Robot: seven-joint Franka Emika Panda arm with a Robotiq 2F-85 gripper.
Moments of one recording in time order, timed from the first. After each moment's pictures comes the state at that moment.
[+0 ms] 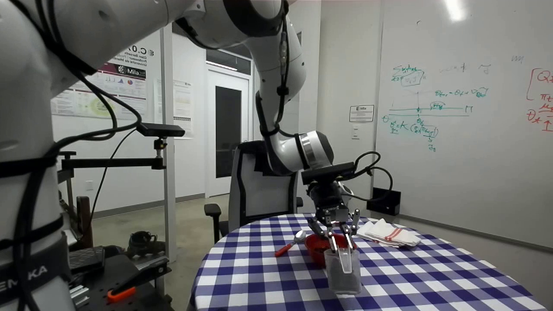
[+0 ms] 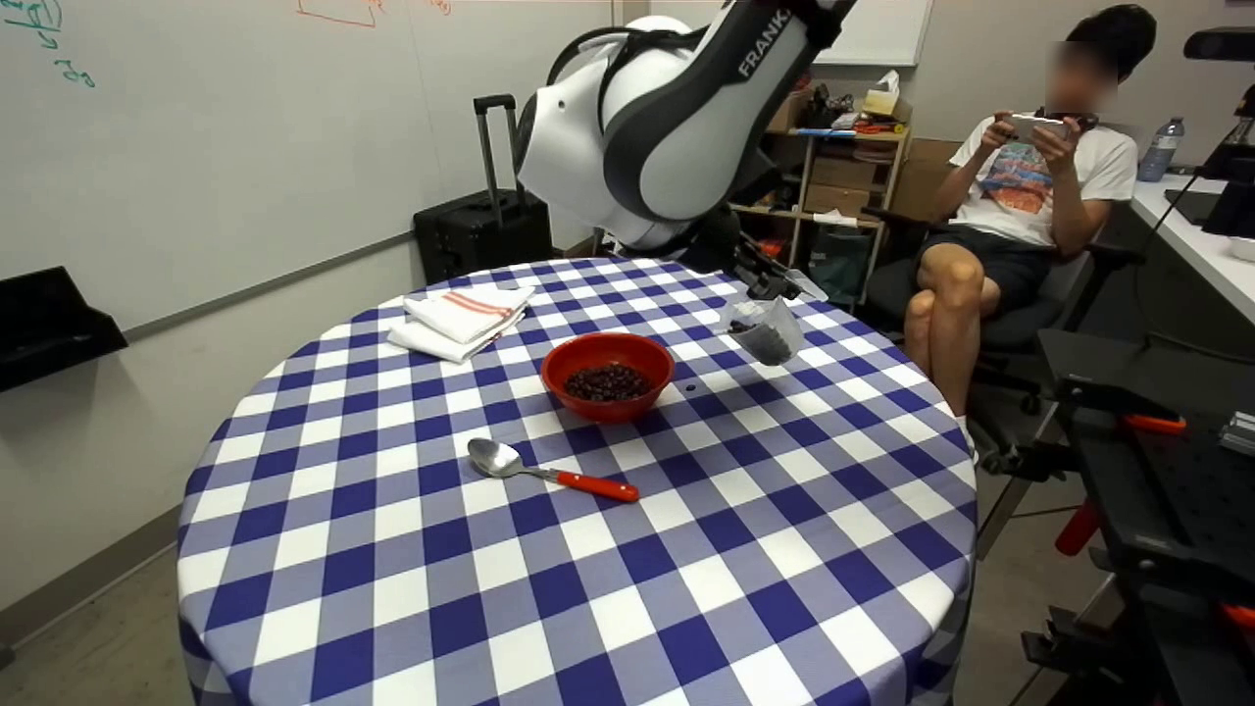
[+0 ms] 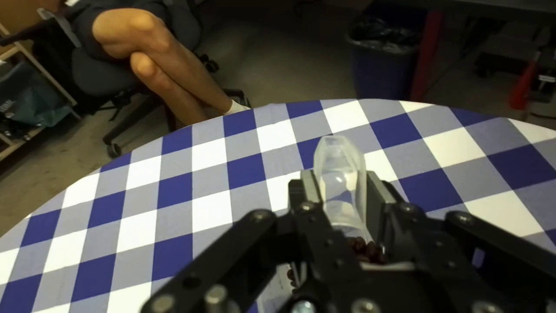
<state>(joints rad) -0.10 0.81 0.09 -1.67 -0.75 1.62 -0.15</state>
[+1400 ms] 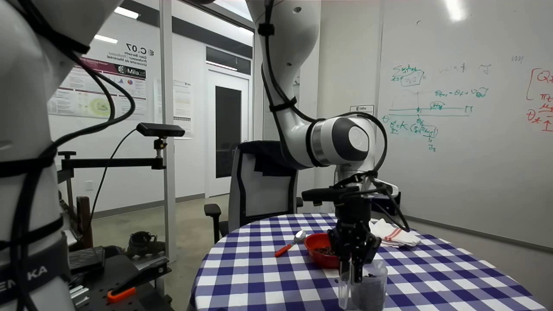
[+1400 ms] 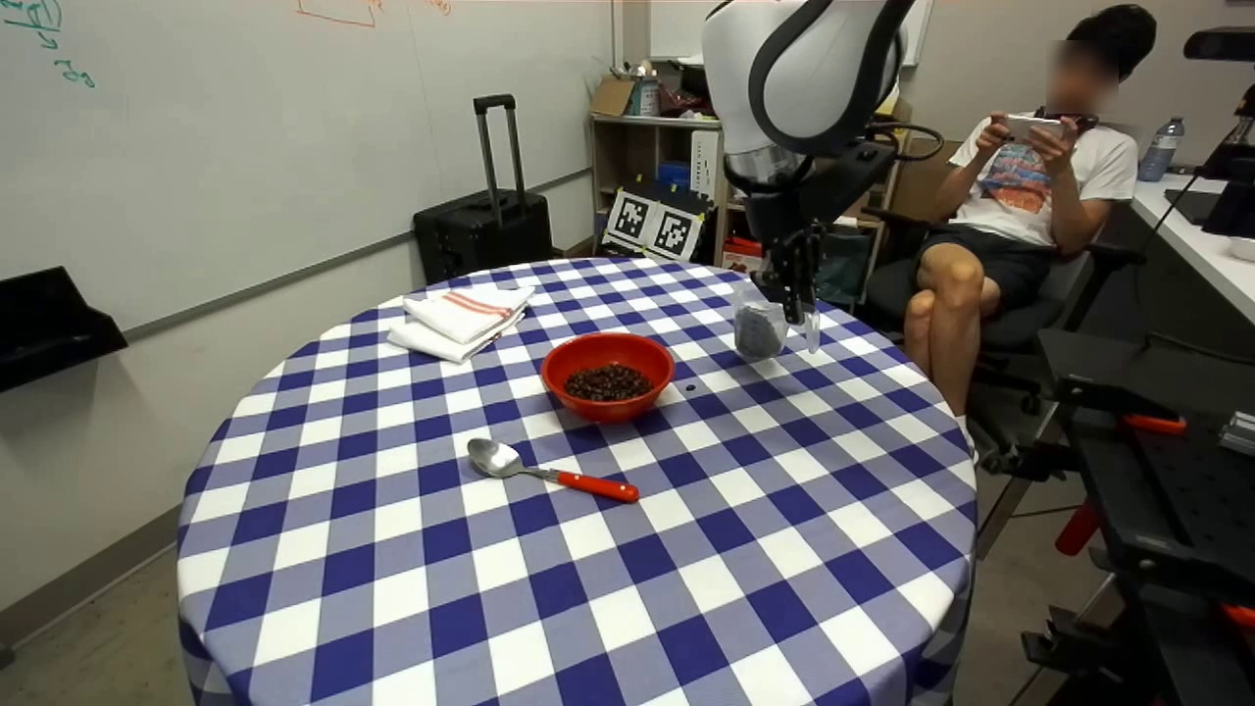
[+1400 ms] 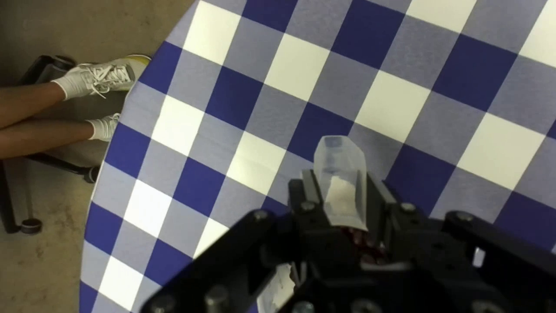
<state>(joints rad) -0.15 0.54 -0.18 -2.12 -0.24 2.42 0.23</state>
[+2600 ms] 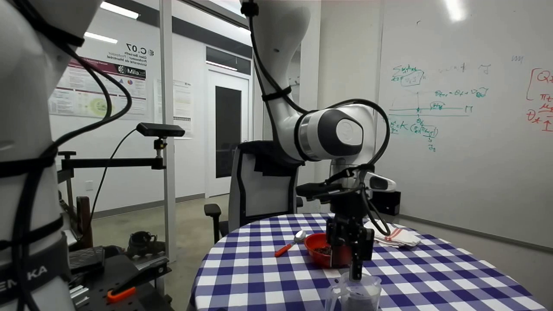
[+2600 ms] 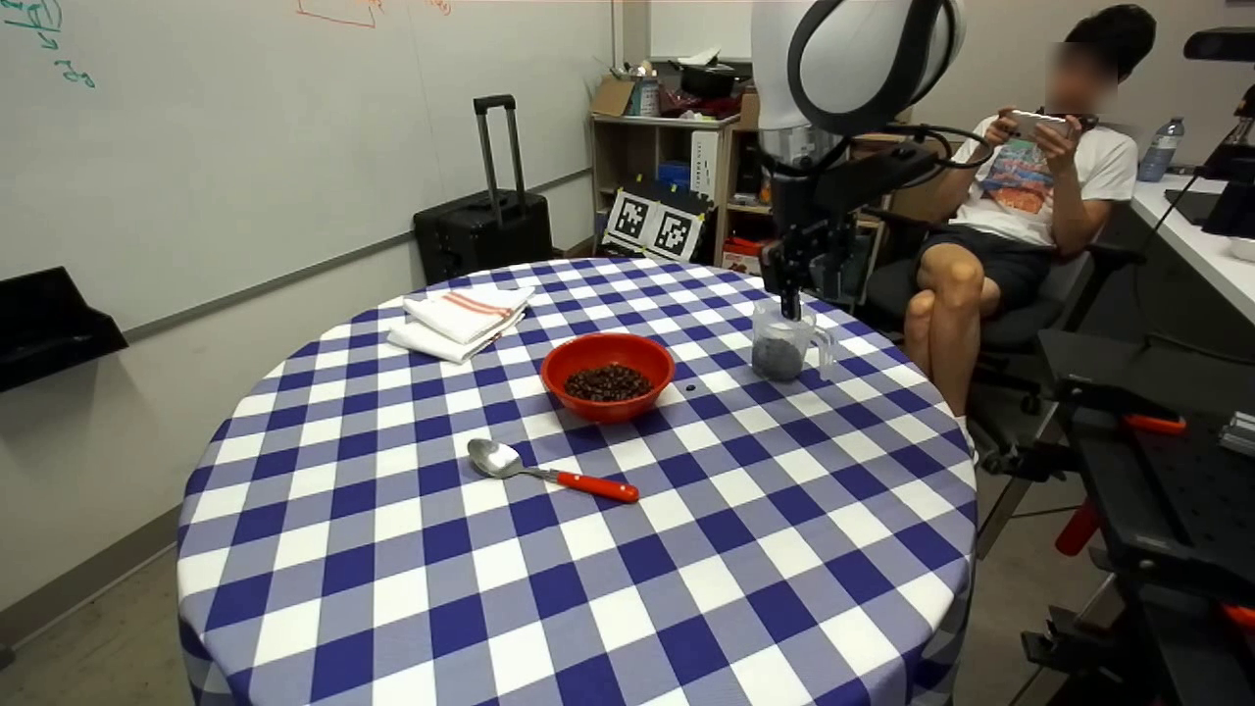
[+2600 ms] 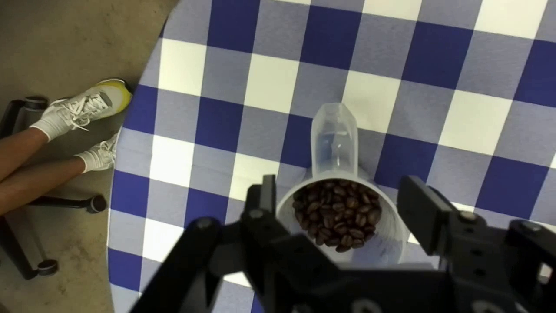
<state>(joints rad) -0.14 0.44 -0.22 -2.26 -0.12 2.54 0.32</state>
